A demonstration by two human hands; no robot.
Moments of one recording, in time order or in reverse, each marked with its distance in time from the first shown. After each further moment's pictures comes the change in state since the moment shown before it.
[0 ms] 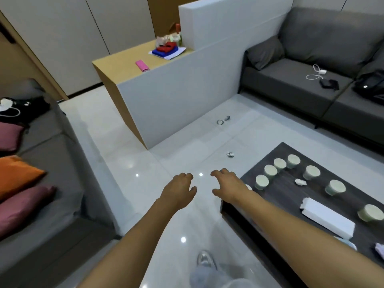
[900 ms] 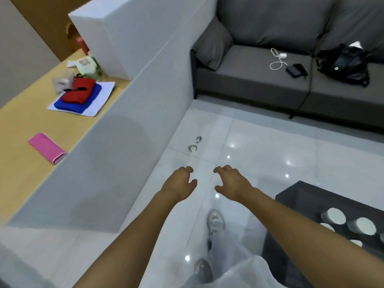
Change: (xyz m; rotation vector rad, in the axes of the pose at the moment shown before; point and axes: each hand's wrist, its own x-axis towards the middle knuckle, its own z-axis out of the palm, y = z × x) left_hand 0.685 -0.021 -0.200 0.039 -0.280 0.340; right_hand 0.559 0.095 -0.234 0.217 0.059 0.420
